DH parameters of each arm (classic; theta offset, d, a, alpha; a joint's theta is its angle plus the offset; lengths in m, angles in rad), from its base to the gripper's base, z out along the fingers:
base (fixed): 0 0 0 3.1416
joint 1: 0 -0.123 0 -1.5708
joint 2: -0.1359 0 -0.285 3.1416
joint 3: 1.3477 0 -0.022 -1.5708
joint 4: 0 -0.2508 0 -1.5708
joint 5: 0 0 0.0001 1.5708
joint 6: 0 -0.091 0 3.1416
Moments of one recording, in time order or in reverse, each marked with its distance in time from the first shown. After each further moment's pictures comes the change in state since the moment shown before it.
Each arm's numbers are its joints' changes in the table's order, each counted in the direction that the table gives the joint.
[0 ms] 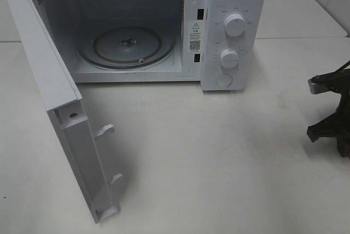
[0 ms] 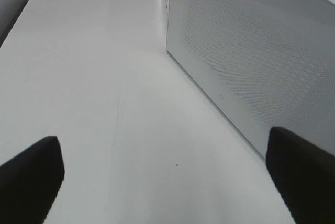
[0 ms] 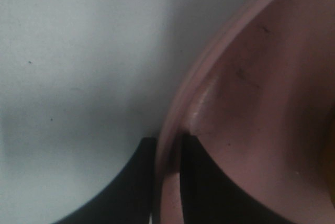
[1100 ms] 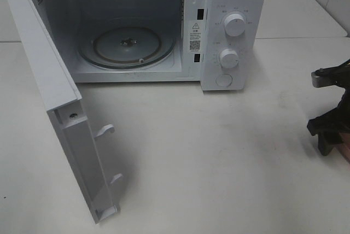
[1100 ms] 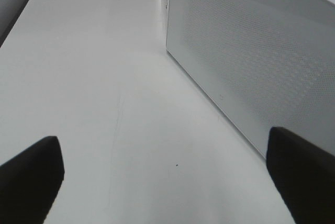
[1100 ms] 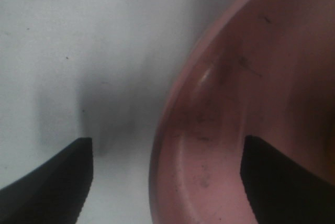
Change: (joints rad) left arm 0.000 0.000 0.000 0.000 -0.001 0.000; right arm 0.026 0.045 0.004 -0.132 0.011 0.128
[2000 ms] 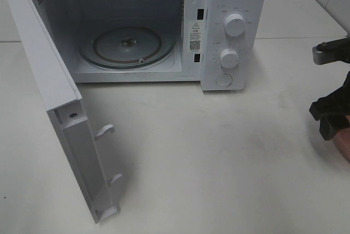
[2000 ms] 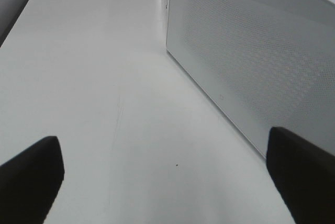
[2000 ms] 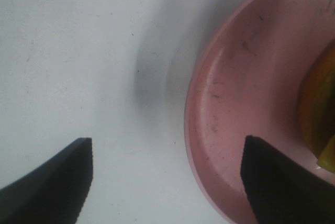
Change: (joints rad) left arm 0.000 0.000 0.000 0.000 0.000 0.000; right arm -0.103 0.219 0.000 -0.015 -0.157 0.000
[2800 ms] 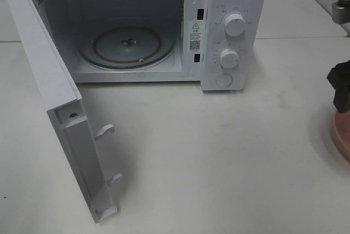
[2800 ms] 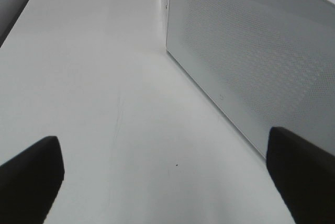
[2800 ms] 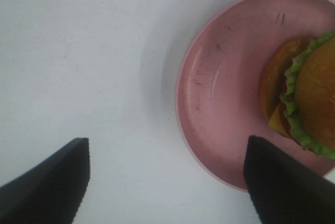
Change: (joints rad) left arm 0.000 0.000 0.000 0.000 0.000 0.000; right arm -0.031 0.205 -0.084 -0.018 -0.197 0.013
